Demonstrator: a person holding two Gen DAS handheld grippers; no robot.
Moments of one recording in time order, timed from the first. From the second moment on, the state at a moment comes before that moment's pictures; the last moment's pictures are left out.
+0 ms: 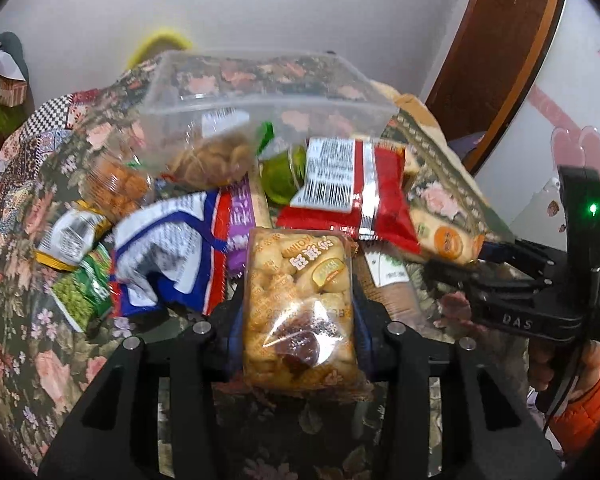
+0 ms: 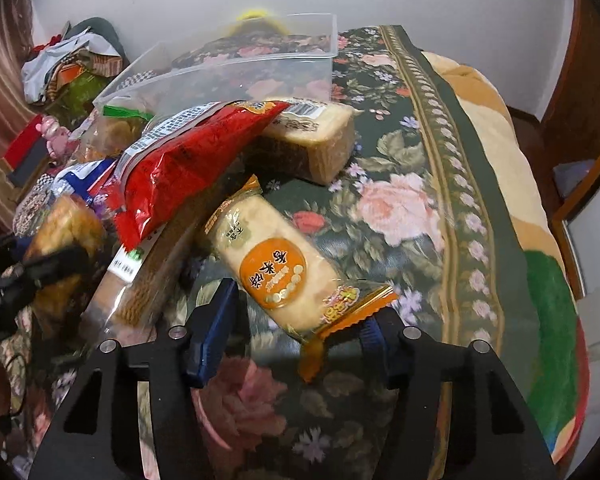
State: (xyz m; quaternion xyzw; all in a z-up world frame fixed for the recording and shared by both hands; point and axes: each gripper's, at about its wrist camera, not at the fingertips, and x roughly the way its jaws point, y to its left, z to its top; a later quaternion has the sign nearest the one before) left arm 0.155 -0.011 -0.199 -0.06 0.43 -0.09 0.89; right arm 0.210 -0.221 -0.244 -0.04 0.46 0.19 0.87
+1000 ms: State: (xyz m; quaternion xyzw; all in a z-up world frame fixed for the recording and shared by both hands) left arm 0.150 0.019 -0.129 -0.07 0.37 -0.05 0.93; right arm 0.218 -0.215 -0.191 -0.05 0.40 0.22 0.89
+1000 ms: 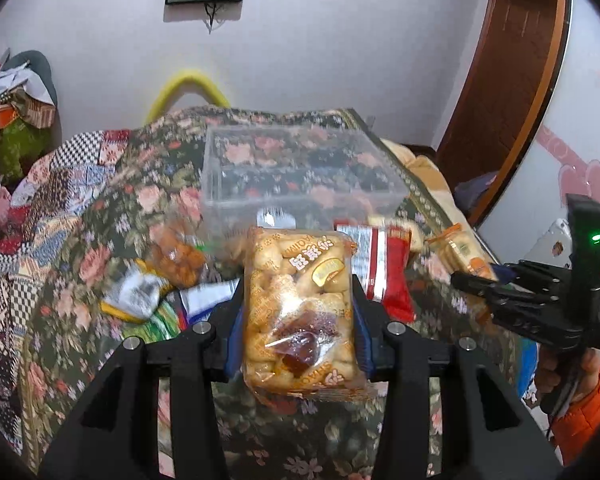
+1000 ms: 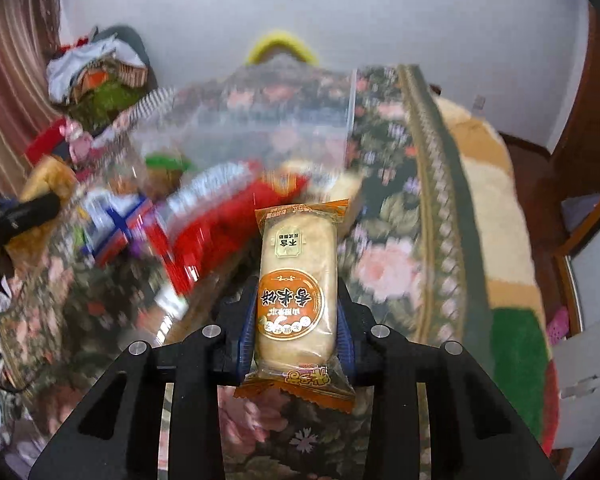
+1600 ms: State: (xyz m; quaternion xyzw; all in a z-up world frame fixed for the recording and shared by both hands) left arm 0.228 0.047 -0.079 -0.05 0.32 -0.03 0.95; right arm 0.258 -0.172 -0.120 -0.04 0.30 0.24 0.92
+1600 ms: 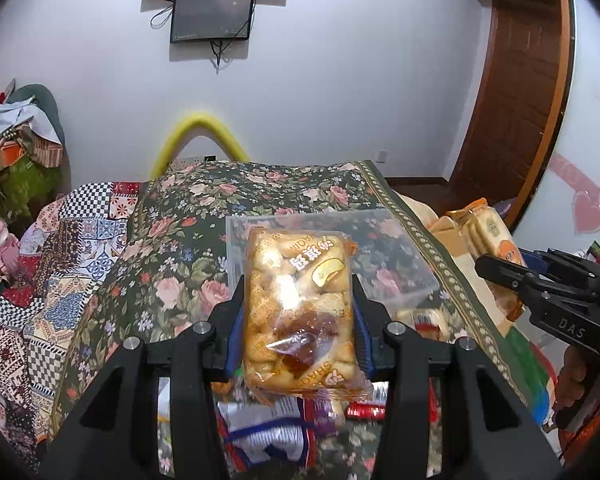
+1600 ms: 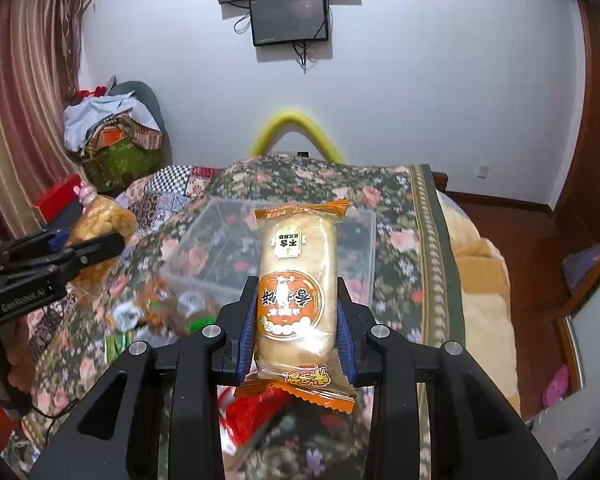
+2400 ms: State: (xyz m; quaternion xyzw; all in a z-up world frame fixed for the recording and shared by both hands) left arm 0.356 0.062 -0.159 -0.06 0.43 -0.03 0.90; right arm 0.361 -0.126 -0.180 -0.06 0.40 0.21 0.89
